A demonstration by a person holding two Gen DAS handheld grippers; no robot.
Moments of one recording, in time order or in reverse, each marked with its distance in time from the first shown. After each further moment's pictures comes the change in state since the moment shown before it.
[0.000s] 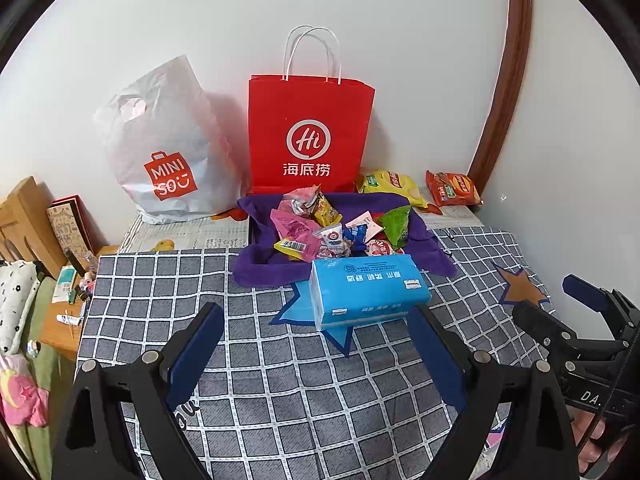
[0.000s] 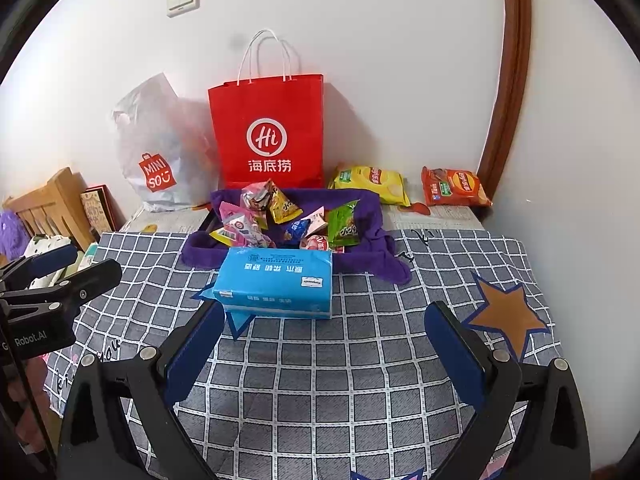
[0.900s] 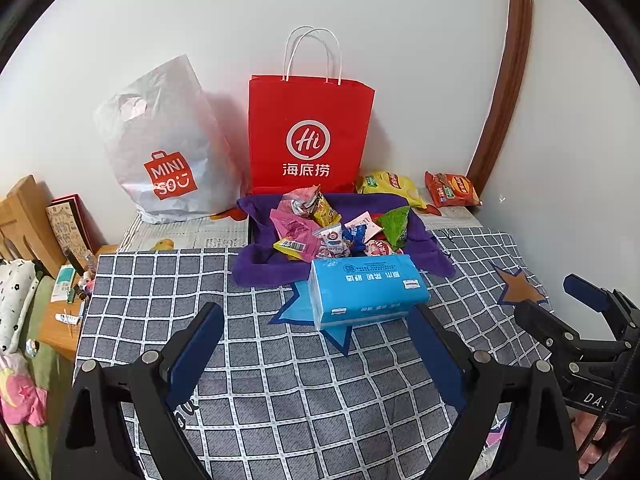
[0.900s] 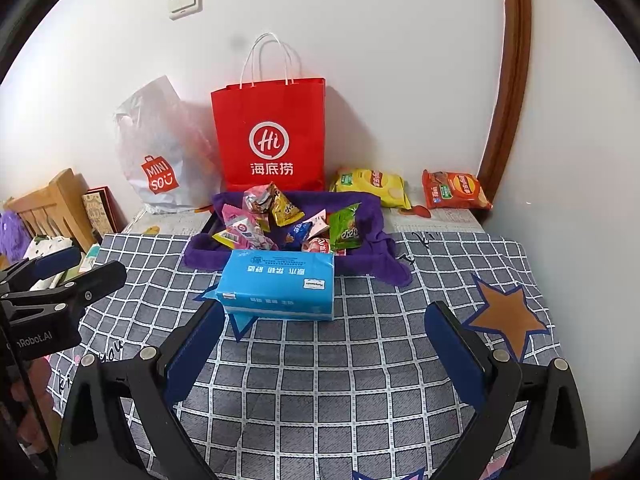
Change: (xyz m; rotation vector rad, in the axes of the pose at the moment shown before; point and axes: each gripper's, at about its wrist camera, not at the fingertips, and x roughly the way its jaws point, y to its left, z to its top) left arm 0.000 -0.001 0.000 -0.003 -0.001 -0.003; right arm -0.004 0.003 0.000 0.002 -0.009 0.001
